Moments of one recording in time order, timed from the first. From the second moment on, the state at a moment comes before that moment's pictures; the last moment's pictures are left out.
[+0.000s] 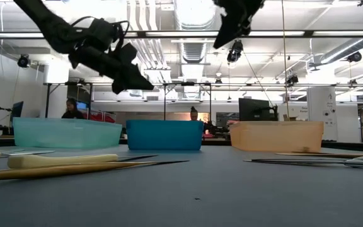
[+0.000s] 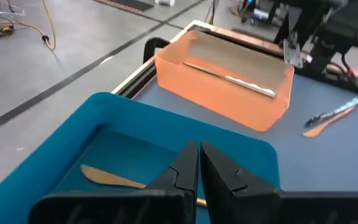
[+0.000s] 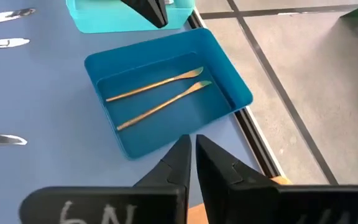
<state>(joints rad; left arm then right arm) 0.64 1.35 0.67 0.29 0.31 -0.02 -0.22 1.46 1.46 -0.76 0.25 -0.05</state>
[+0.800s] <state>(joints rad) 0.36 1.29 0.76 0.07 0.19 -0.15 -0.15 1.21 1.15 -0.81 0.20 0.26</state>
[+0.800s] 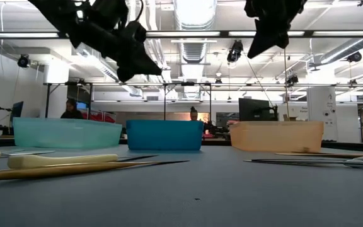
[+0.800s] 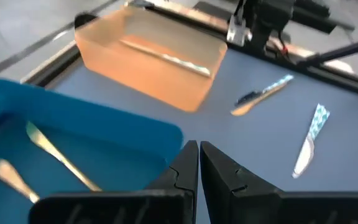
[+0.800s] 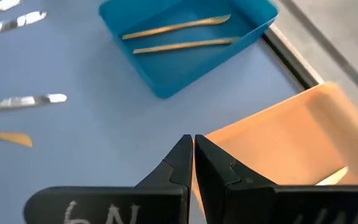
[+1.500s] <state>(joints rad) -0.10 1.21 0.76 -0.27 0.01 -0.64 0.06 1.21 0.99 -0.63 0.21 0.34</state>
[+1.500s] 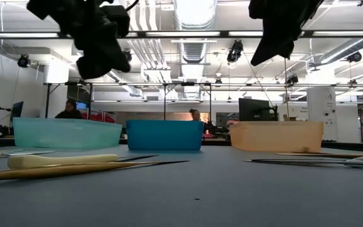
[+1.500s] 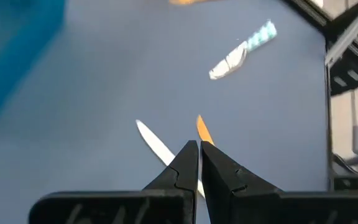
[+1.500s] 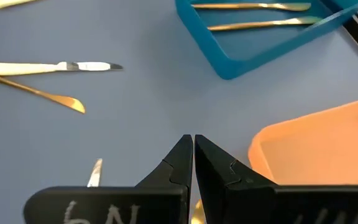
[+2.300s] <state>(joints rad) -0.39 1.48 0.79 -0.23 -0.16 -1.15 0.19 1.21 0.97 -0.59 0.26 0.33</state>
